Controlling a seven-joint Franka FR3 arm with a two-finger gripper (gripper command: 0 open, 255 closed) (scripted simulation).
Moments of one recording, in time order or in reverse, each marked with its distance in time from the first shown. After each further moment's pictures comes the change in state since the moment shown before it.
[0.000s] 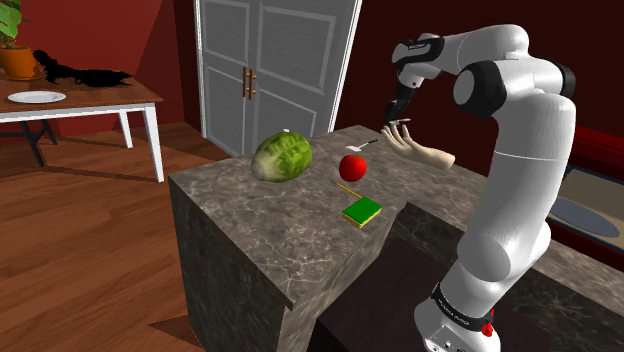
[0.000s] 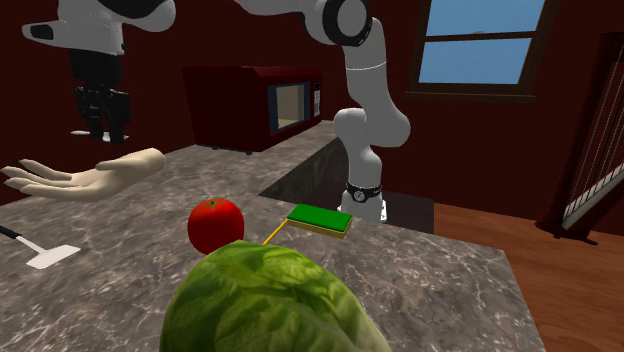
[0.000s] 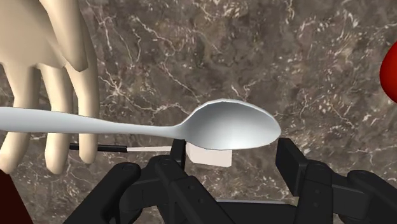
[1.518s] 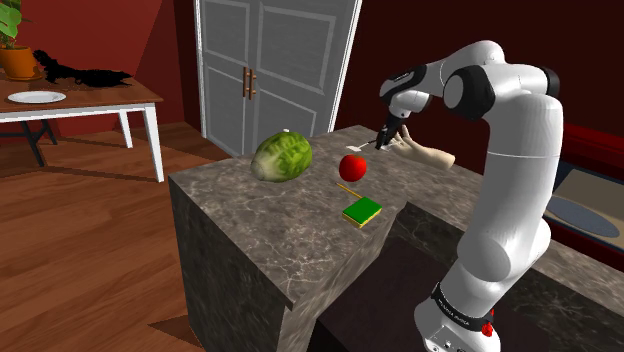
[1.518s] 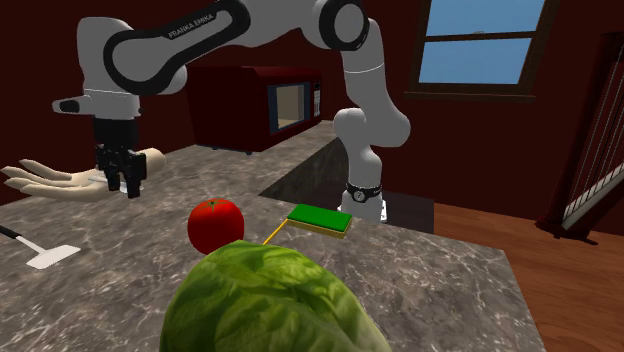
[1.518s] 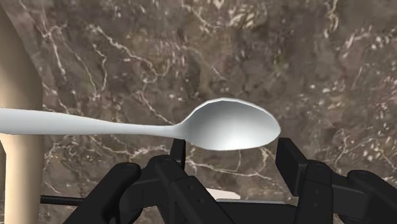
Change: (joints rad) arm 0.002 0.062 0.025 -0.229 0.060 0.279 -0.059
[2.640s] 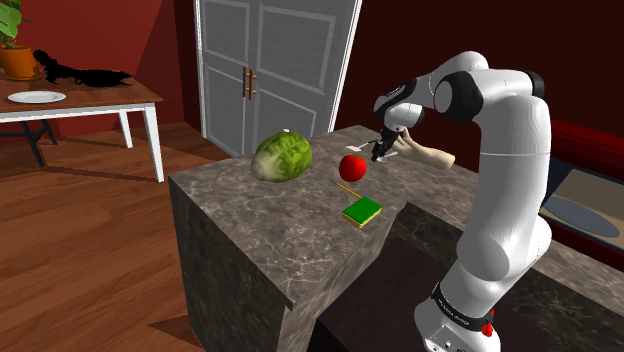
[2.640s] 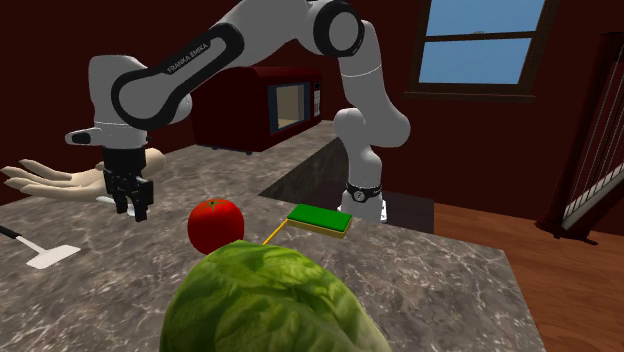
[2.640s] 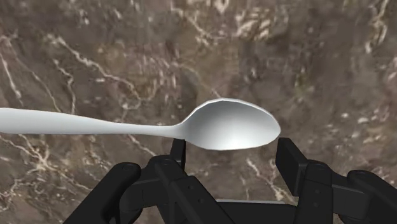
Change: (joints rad) arm -0.018 0.072 0.028 -0.061 0.059 0.122 -0.046
